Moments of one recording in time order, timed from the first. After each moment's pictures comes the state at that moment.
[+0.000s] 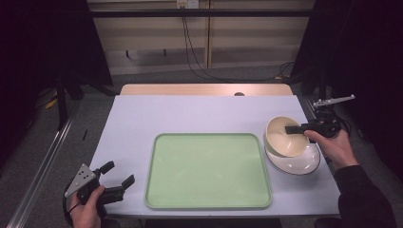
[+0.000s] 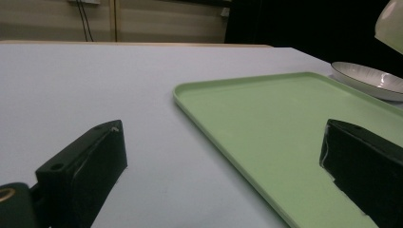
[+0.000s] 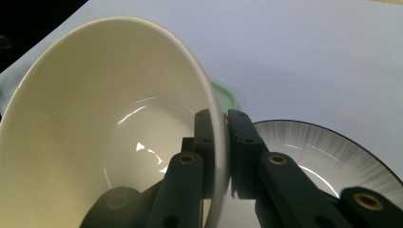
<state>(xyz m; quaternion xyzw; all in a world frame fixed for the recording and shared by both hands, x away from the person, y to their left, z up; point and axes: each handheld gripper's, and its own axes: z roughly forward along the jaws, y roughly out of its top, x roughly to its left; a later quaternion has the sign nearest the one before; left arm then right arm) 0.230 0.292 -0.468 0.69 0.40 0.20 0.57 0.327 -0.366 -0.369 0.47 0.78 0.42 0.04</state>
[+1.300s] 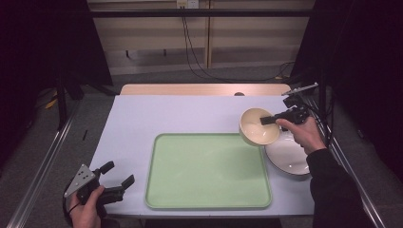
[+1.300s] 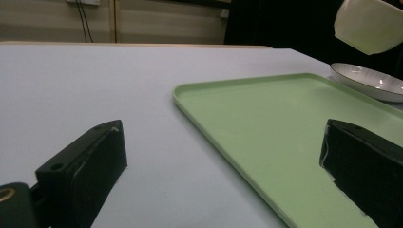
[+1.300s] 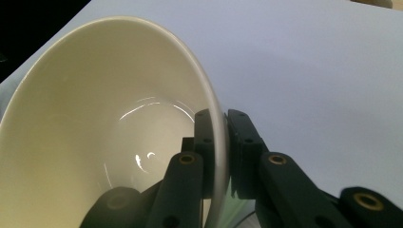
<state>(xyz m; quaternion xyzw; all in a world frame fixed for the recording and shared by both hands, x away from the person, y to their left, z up) 0.229 0.293 -0.468 0.69 0.40 0.20 0.57 0.381 -0.304 -0.374 0.47 0.79 0.40 0.02</state>
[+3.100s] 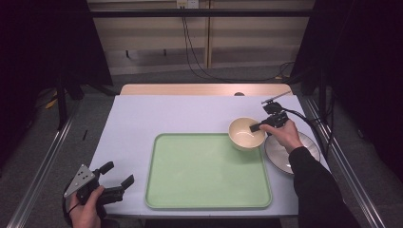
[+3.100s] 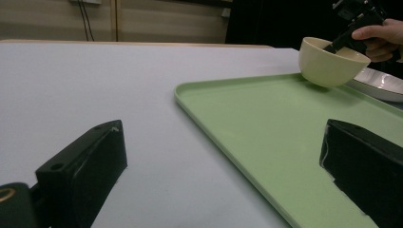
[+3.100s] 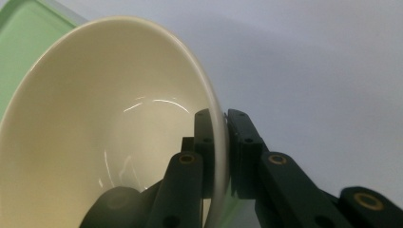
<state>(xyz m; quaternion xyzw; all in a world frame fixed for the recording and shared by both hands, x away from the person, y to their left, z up) 0.229 0.293 -0.469 0.69 0.40 0.20 0.57 0.418 -0.277 -0.435 0.51 0.80 0.31 -0.01</state>
